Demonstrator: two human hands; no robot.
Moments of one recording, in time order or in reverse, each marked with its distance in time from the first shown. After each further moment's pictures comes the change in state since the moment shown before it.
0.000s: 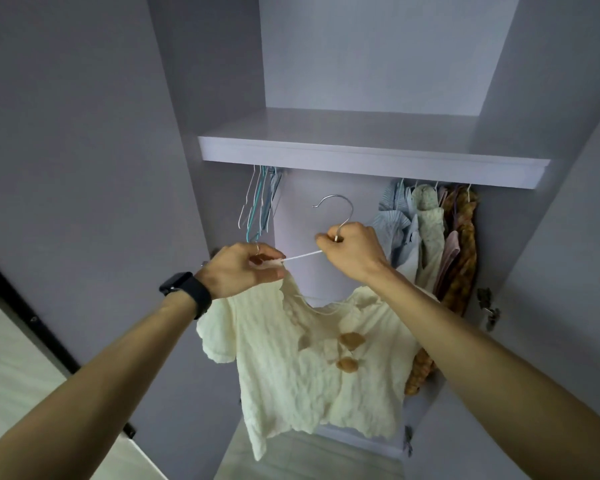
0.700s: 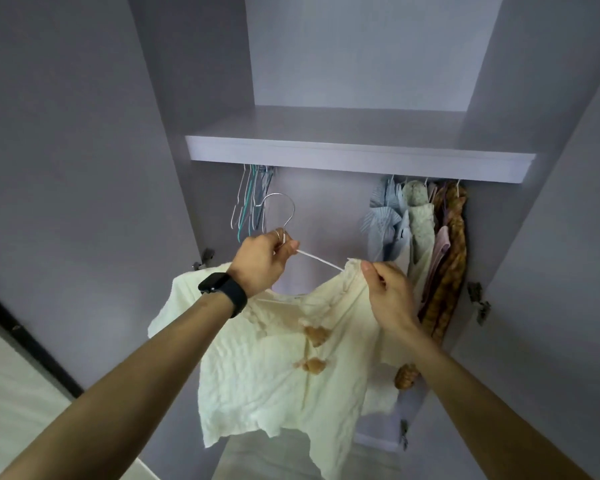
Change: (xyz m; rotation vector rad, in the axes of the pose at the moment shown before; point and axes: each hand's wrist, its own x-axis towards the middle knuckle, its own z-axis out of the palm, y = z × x) left_hand 0.022 0.038 0.039 0.128 0.287 0.171; right_hand -0.068 0.086 0.005 0.177 0.240 0.056
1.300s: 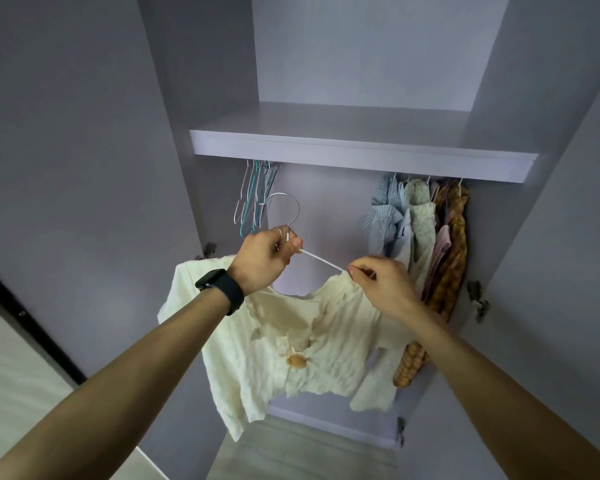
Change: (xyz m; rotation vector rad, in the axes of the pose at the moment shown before) left_hand -0.014 0.011 -0.005 -0.148 -0.045 -0.005; right_hand 0.013 -0.017 -0.017 -0.132 -0.255 -0.183
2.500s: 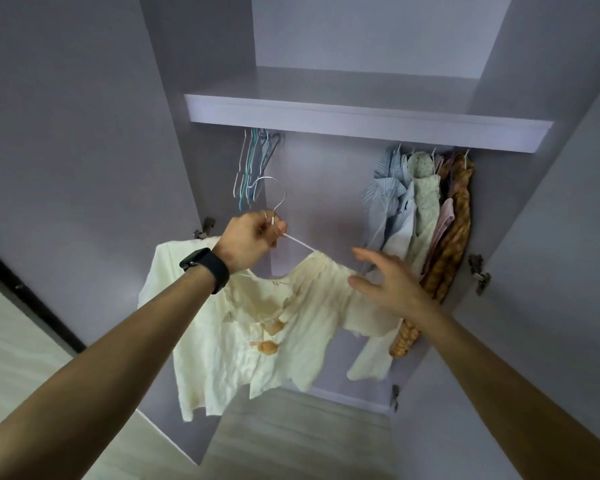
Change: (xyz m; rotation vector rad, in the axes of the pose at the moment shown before) left_hand -0.008 -0.044 -0.008 0.030 -0.054 -0.117; right_hand -0.032 0.034 0.019 -0.001 -0.206 0.093
